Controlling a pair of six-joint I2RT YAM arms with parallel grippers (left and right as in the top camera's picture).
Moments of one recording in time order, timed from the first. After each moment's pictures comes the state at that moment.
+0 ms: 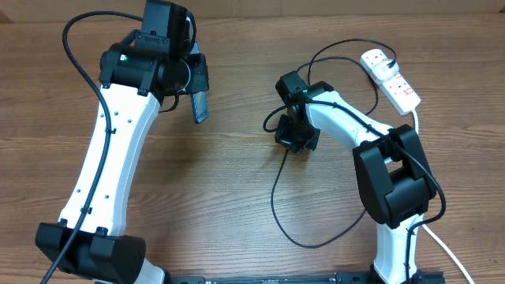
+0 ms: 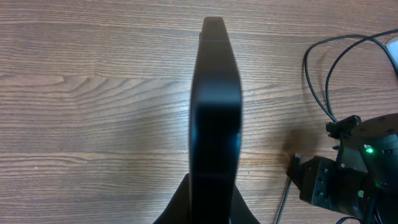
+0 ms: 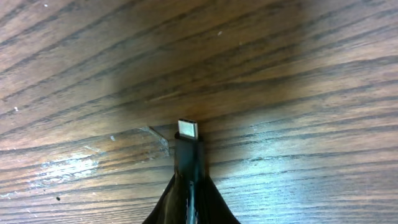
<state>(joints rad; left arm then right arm) -0.24 1.72 1.85 -1.16 0.02 -0.32 0.45 2.11 1.49 -0.91 -0.11 0.75</state>
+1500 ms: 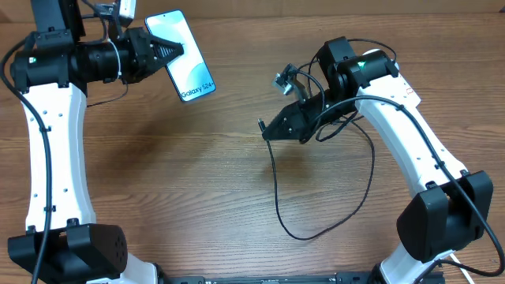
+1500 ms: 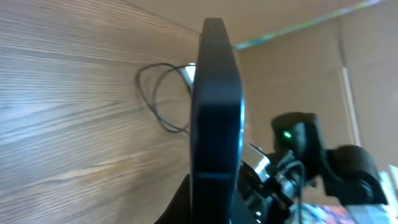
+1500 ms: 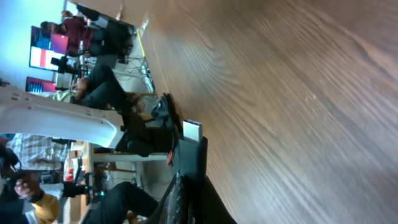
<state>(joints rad) 0.15 1.72 1.85 -1.04 1.00 -0.30 0.32 1.83 1.66 -1.32 -1.04 -0.36</state>
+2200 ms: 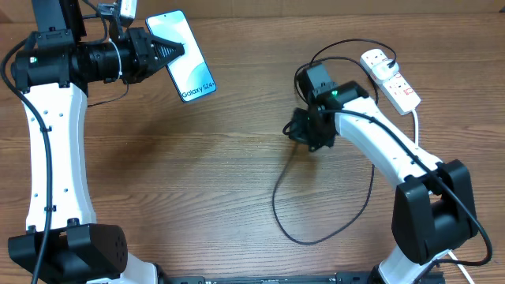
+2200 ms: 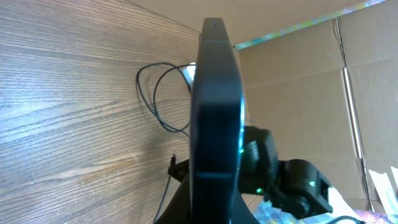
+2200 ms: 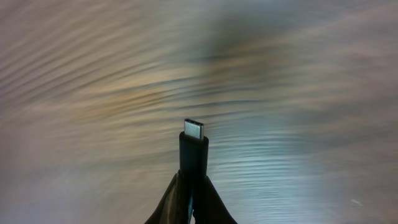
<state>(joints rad) 0.15 1.72 1.85 -1.04 0.99 -0.31 0.40 1.84 1.35 -0.94 -0.07 0.73</state>
